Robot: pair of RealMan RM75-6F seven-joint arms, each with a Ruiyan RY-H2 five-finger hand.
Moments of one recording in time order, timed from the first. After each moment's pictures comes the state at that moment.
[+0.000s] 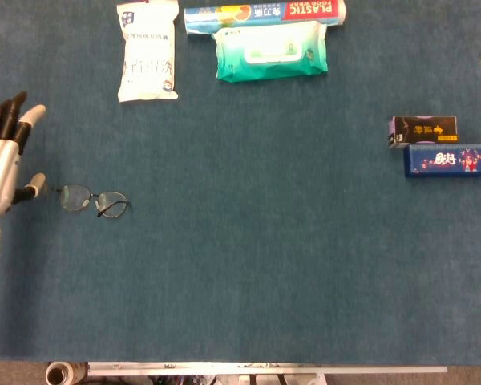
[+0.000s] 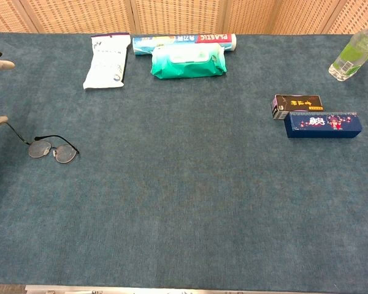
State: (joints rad) left arm -0.32 -1.34 -0.08 -1.41 1.36 1.25 0.02; right arm 0.02 -1.07 0.08 -1.62 -1.60 1.64 0.11
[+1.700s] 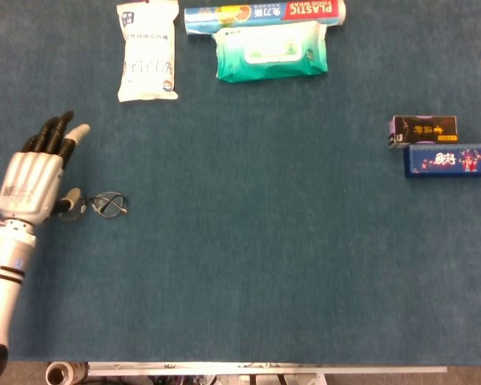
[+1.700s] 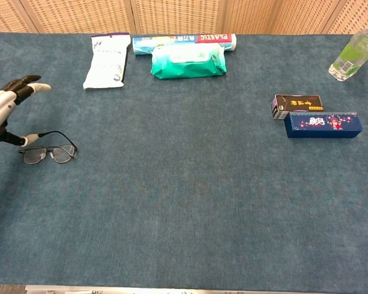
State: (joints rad) left arm -0.33 -1.44 -0.05 -1.38 1.38 1.22 0.08; right arm 0.02 -1.05 0.08 -1.63 -1.62 1.66 0.13
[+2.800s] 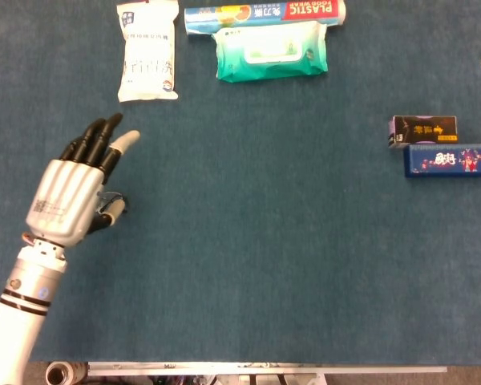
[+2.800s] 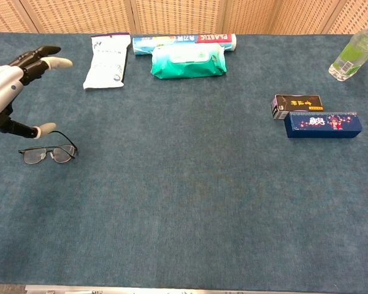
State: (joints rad) left arm -0.32 -1.29 -0.05 -1.91 1.45 1.30 0.34; right arm 0.02 -1.05 0.07 -1.63 -1.62 1.66 0.13
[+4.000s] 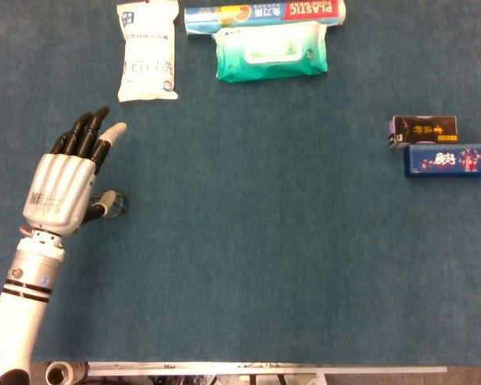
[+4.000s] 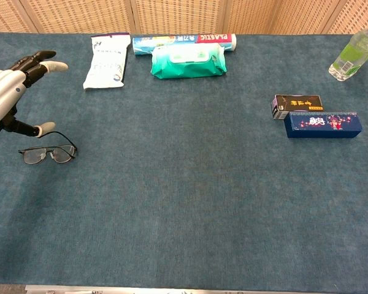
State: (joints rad) left arm -0.32 -1.36 -0.07 -1.78 1.39 1.31 0.34; right arm 0.02 -1.05 0.08 -1.63 -1.61 1.65 0.14
